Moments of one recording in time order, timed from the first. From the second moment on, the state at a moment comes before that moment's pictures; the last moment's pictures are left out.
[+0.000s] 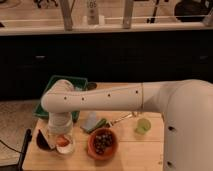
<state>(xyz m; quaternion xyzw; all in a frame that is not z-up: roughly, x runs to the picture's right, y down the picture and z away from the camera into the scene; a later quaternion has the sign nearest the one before) -0.197 0.229 0.636 -0.25 -0.38 -0.62 0.64</state>
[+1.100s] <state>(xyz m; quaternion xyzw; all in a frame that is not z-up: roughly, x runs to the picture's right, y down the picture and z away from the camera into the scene) -0.193 0.219 0.631 -0.24 -0.38 -0.63 0.64</state>
